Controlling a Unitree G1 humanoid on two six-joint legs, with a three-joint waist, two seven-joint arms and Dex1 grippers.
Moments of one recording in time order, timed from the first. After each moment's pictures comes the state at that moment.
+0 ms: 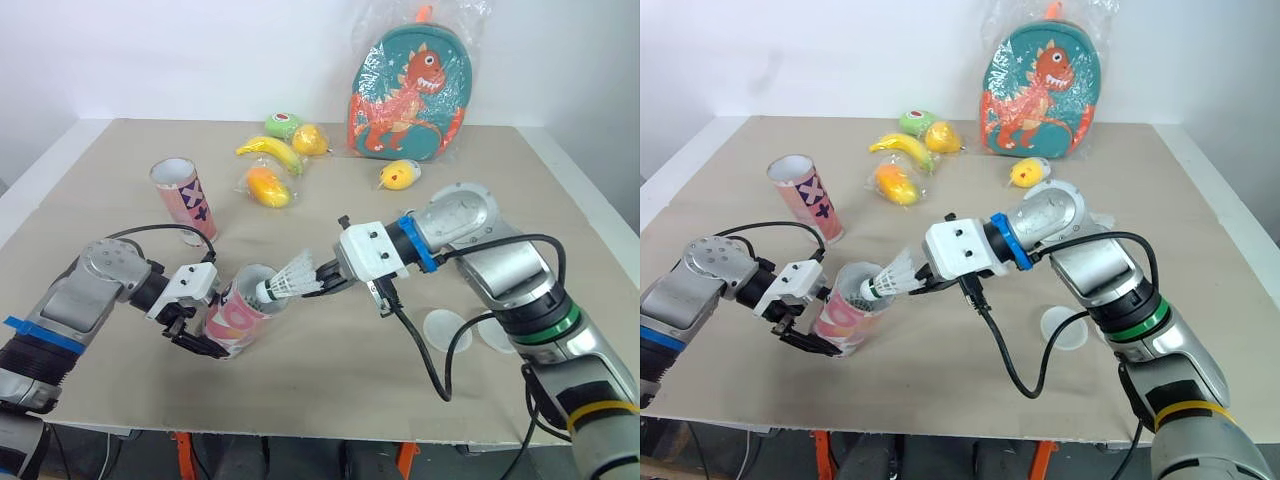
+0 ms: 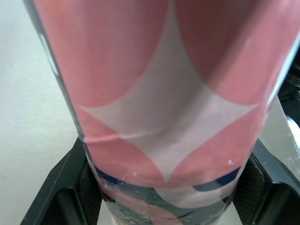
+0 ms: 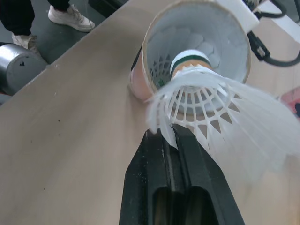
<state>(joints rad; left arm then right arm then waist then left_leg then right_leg) -0.55 0.92 -0.30 0.12 -0.29 0.18 -1.62 -0.92 -0.62 0.43 -0.17 0.24 0.25 1.41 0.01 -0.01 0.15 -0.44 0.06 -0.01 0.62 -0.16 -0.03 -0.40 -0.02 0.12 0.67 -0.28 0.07</state>
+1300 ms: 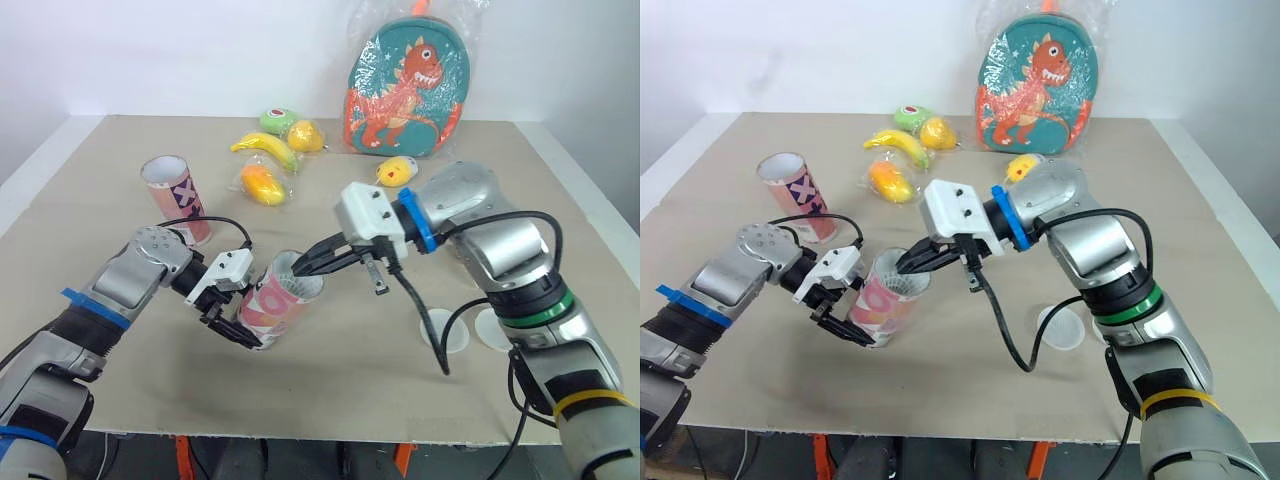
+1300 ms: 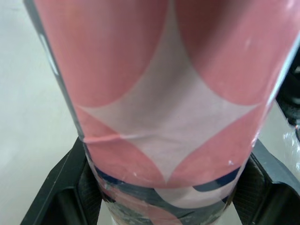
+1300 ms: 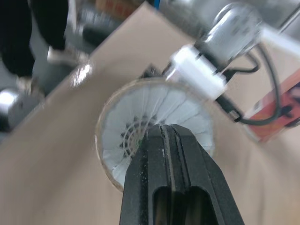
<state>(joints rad) -0.74 0.77 -0.46 0.24 -0.36 0.27 -1.62 -1.04 -0.56 0.45 -0.01 0.24 0.30 1.45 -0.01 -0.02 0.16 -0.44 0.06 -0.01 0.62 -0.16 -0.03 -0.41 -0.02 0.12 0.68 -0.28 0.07</state>
